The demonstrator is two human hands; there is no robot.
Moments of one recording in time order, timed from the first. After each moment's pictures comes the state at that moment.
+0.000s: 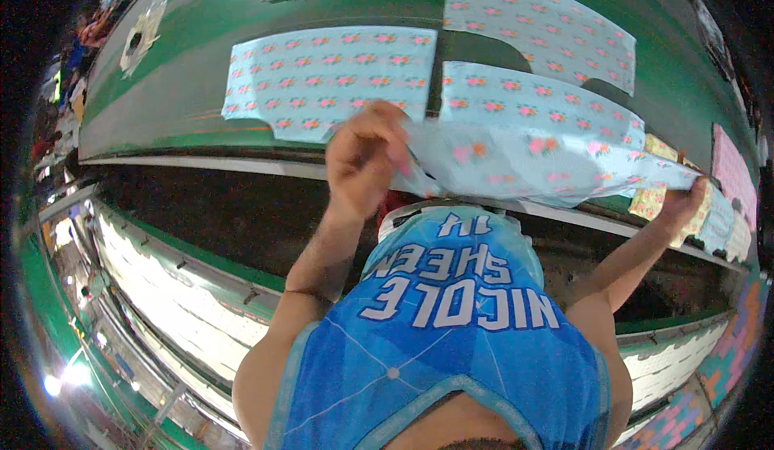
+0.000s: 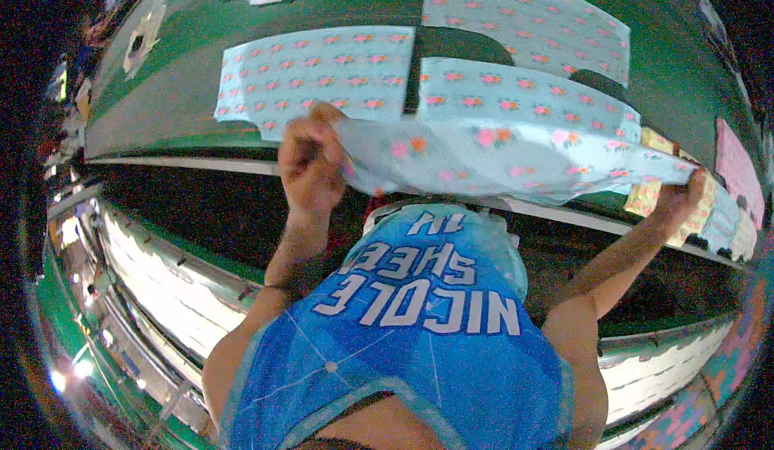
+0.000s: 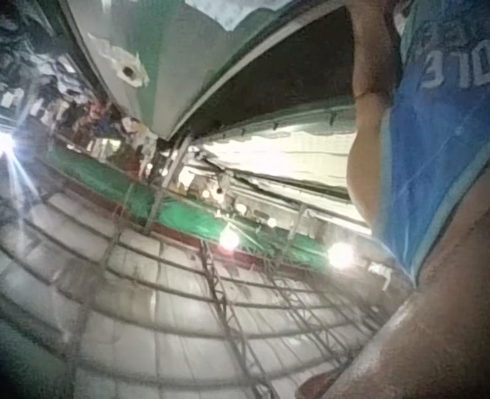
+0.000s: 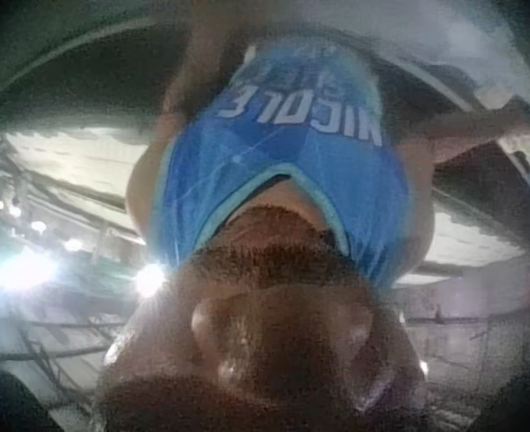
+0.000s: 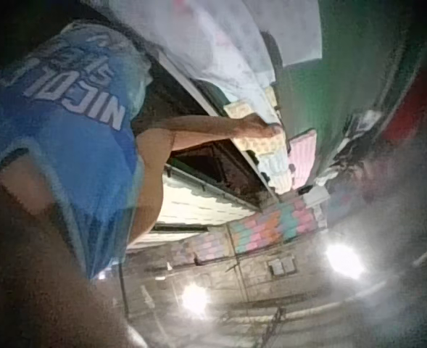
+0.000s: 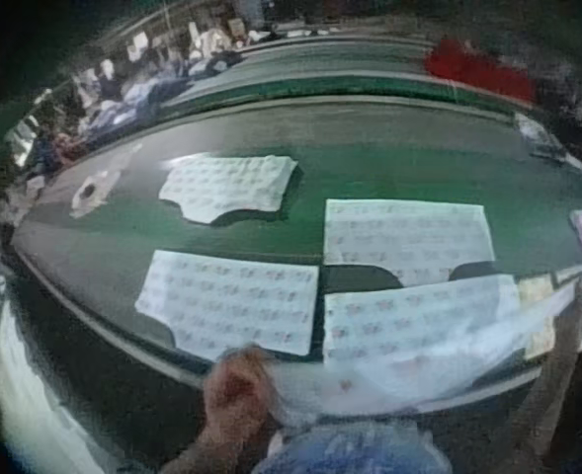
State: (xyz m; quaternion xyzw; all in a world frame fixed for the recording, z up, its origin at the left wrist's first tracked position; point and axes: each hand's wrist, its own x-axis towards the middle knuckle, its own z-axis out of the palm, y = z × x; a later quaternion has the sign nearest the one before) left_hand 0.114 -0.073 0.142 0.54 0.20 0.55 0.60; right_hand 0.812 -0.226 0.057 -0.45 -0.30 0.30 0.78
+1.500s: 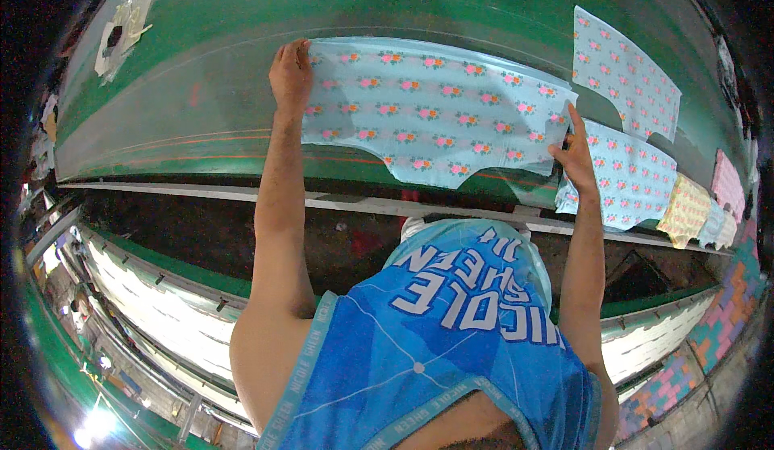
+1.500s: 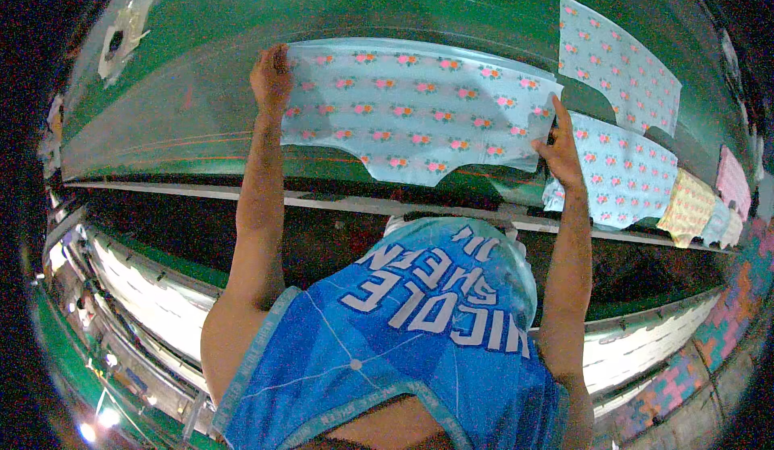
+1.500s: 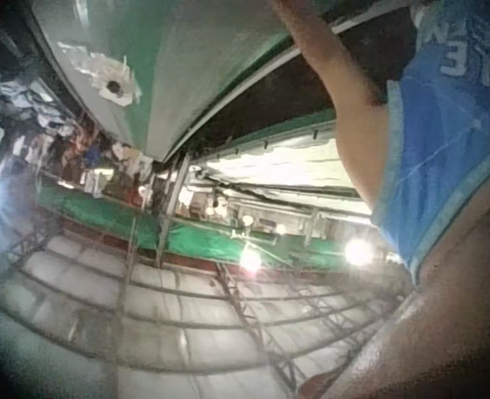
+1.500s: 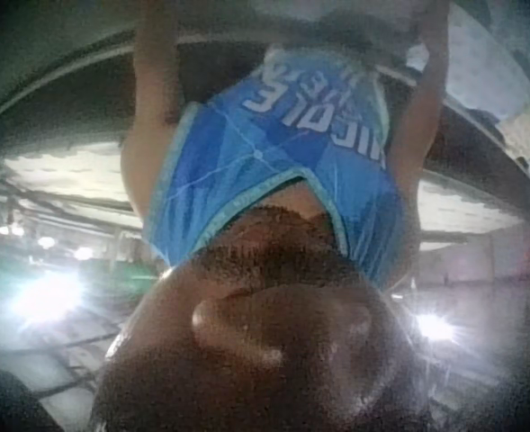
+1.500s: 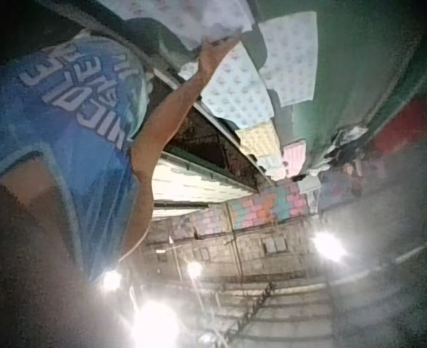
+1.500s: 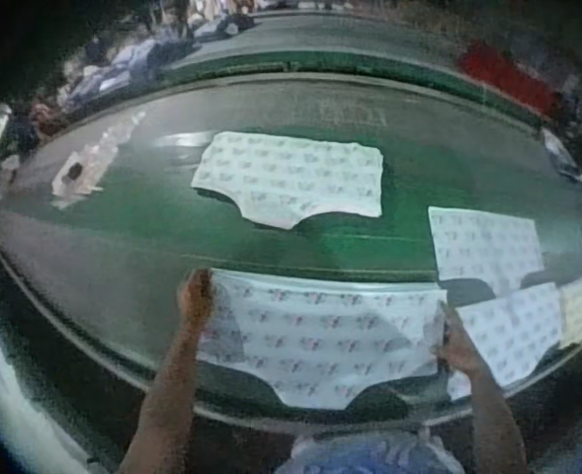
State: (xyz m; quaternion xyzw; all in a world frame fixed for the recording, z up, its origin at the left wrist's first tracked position) left_hand -0.293 0.283 -0.086 0.73 0.58 0.34 0.07; right_hand 0.247 0.015 -0.002 -0.68 -0.42 0.48 0.37
